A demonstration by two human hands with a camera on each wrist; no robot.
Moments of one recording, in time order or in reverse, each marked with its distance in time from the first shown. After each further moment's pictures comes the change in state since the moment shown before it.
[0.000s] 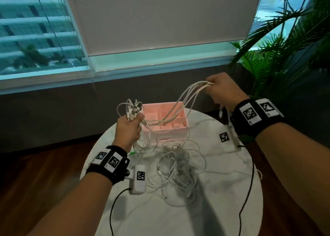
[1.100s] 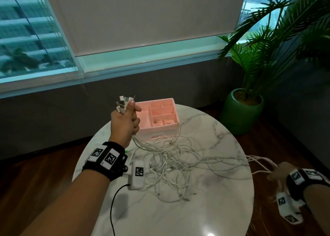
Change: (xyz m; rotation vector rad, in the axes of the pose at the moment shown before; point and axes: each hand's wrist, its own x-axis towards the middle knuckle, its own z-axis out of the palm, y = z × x) left_hand -0.010 0.013 0.036 -0.085 -0.068 0.136; right_hand -0.188 0.320 -0.046 -0.431 -0.279 1.182
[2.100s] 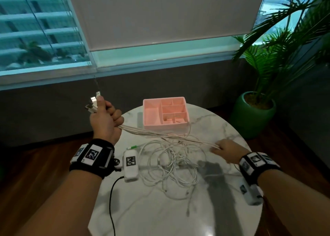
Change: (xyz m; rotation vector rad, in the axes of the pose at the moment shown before) left_hand 0.005 0.025 -0.064 -0.468 0.321 -0.046; right_hand -0.098 -0.172 0.038 -0.210 0.010 -0.990
